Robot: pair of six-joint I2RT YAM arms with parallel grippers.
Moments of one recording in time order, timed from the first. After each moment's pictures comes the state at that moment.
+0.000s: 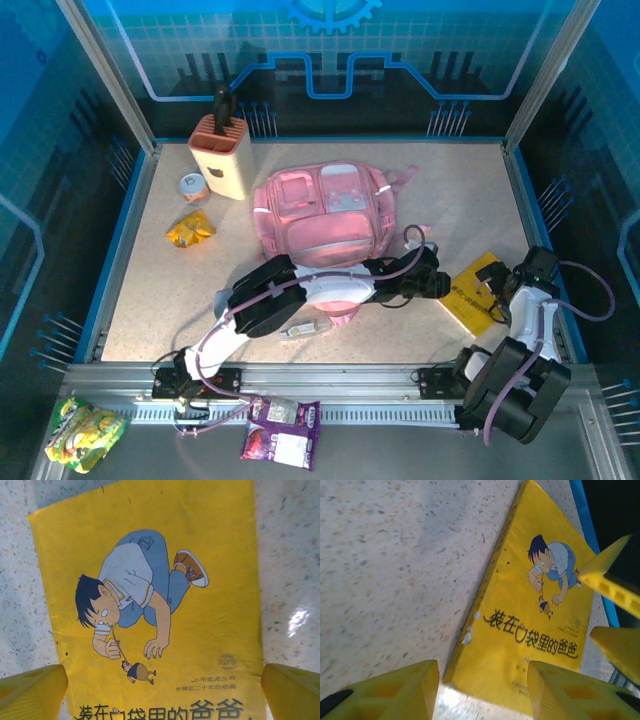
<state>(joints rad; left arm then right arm) -1.11 2.30 1.70 -0.07 0.02 -0.95 -0.60 1.07 0.54 -0.65 -0.12 0.53</state>
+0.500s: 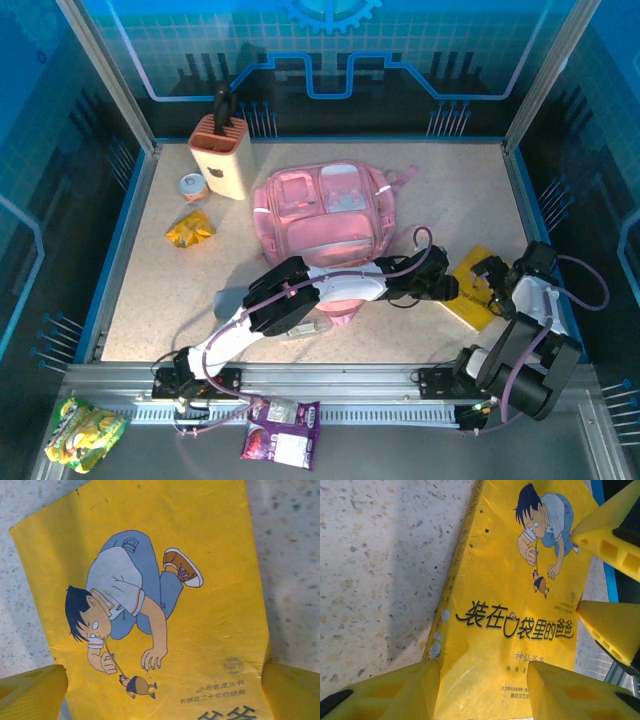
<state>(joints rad) -1.11 2.41 1.85 -0.17 0.12 -1.00 -0.57 1.19 0.57 -0.56 -0.20 0.52</state>
